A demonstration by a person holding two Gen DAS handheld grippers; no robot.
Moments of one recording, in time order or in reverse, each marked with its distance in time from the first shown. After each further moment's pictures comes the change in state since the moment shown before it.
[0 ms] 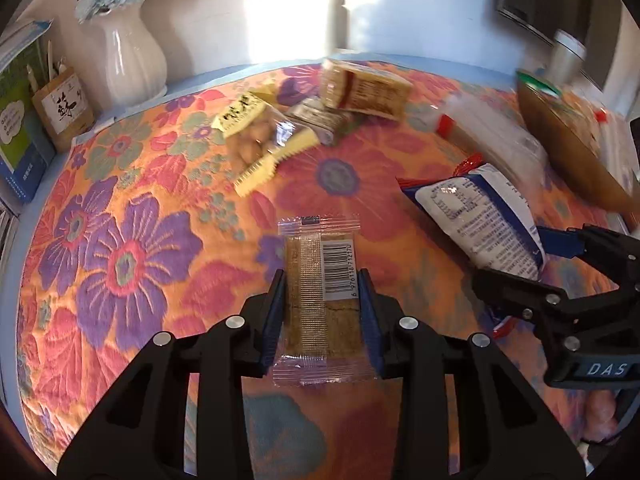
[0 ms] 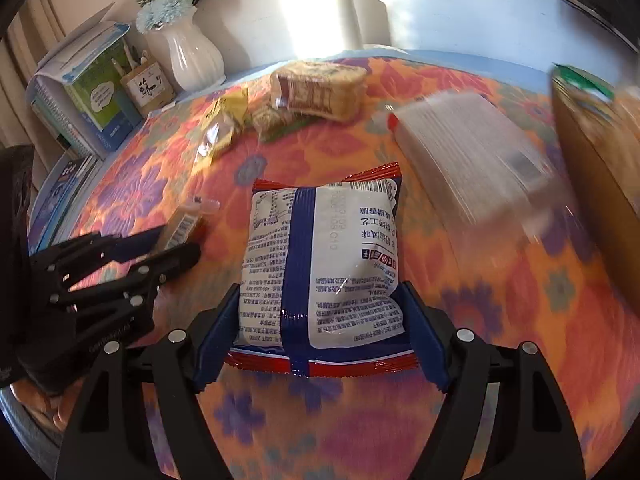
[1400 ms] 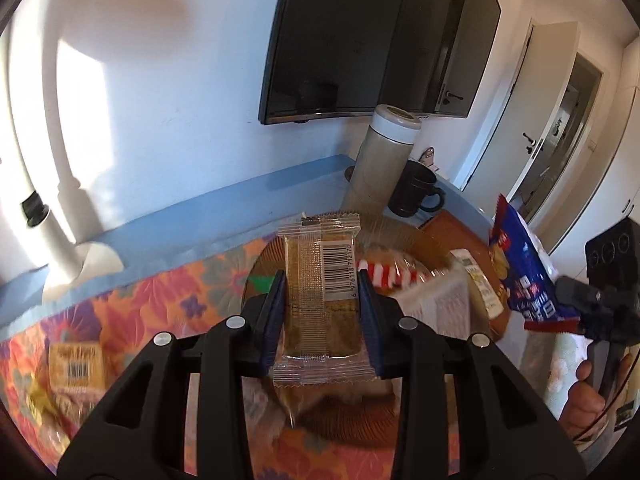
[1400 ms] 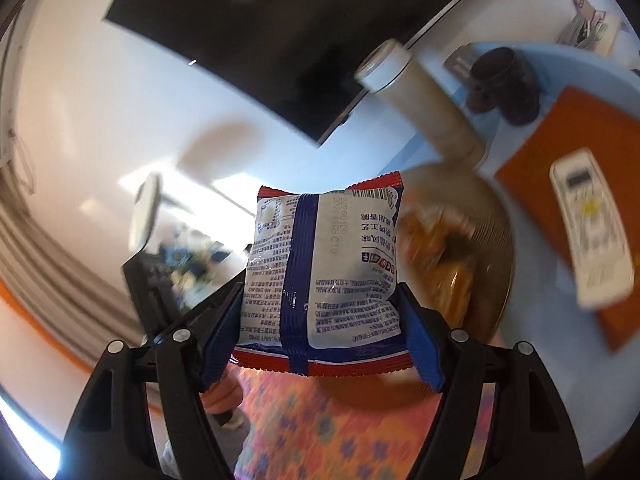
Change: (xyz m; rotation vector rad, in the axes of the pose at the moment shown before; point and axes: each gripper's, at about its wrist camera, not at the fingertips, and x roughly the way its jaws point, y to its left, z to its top) left arm -0.016 -0.216 0.205 0.233 -0.169 -0.428; right arm -0.199 -0.294 -0.009 0.640 -0.452 0.380
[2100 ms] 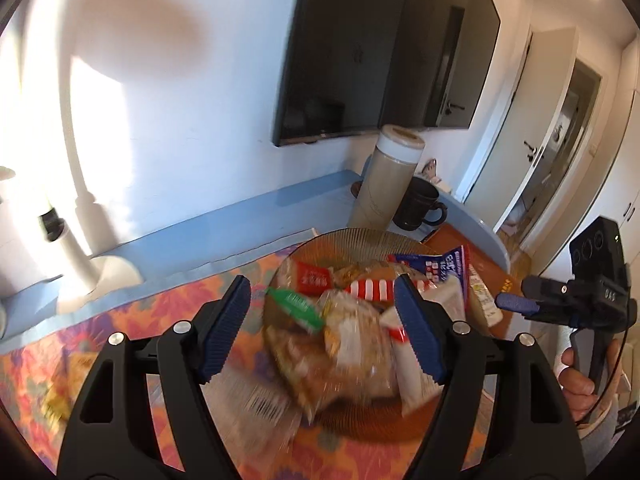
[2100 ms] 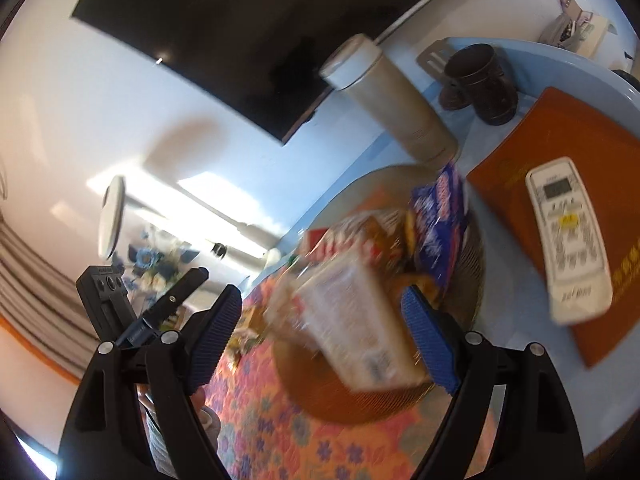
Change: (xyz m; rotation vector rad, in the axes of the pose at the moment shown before) left arm -0.043 0.013 -0.002 -0.014 -0.055 0.007; right arm -0.009 -0.005 -0.011 0.005 0.036 -0.094
